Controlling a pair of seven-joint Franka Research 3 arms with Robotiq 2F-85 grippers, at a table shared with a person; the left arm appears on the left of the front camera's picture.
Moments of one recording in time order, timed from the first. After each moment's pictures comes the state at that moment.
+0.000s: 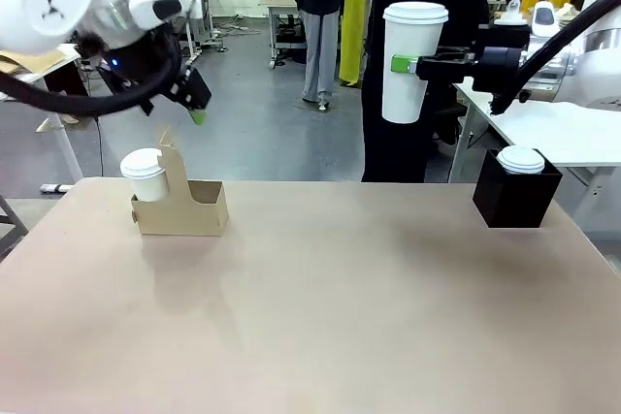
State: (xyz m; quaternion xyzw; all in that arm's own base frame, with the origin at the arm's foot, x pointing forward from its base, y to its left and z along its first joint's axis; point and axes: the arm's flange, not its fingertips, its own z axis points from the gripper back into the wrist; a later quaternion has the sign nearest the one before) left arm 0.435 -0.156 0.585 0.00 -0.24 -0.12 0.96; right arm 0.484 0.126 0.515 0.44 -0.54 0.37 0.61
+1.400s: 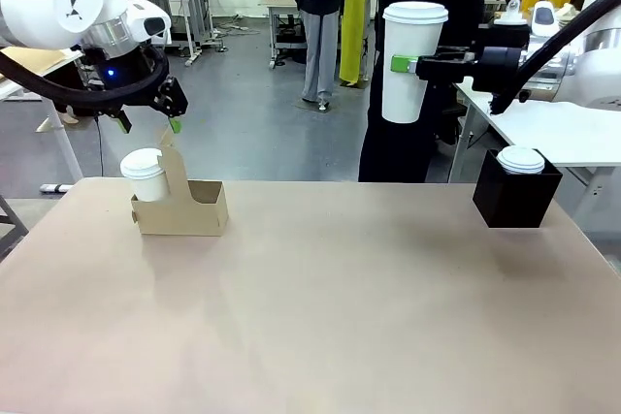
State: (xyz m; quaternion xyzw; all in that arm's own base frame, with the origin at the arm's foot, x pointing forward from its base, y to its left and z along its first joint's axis) left arm 0.513 -0.108 0.534 -0.01 -0.16 -0.02 0.99; right arm 0.485 0.126 0.515 0.44 -0.54 0.37 0.61
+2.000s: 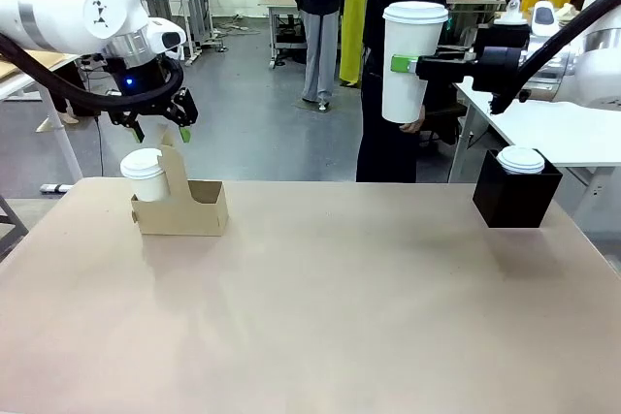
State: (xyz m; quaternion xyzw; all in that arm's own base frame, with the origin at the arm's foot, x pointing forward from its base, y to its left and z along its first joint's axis) left arm 0.549 -0.115 0.509 -0.01 -0.11 -0.02 0.99; right arm 0.485 0.126 0.516 0.44 -0.54 0.37 0.61
